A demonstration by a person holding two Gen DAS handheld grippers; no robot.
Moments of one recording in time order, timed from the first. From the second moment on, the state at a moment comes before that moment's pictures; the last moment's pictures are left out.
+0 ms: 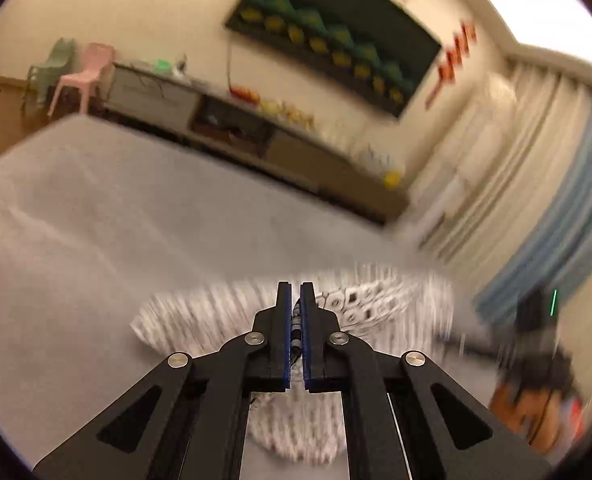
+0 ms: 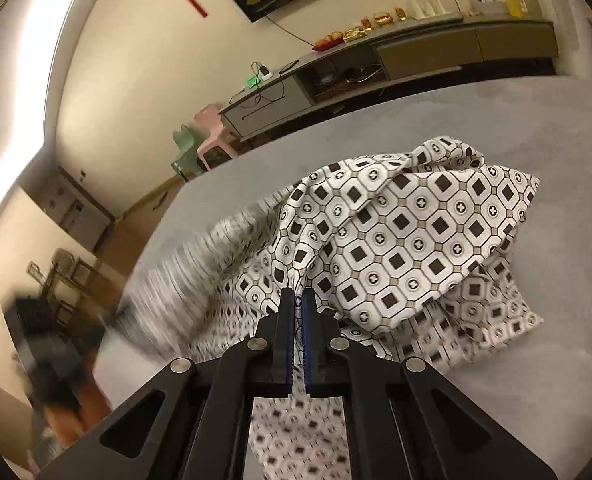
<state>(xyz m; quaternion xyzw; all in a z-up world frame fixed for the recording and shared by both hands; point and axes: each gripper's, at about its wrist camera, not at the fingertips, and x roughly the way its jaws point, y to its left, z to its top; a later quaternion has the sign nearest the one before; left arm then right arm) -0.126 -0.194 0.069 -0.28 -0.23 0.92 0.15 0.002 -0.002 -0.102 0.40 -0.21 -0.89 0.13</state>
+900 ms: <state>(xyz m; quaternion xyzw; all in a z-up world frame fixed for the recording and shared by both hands) -0.060 -0.086 0.014 -0.41 0.06 0.85 0.32 -0.047 0.064 -0.083 0.46 -0.11 -0.88 0.03</state>
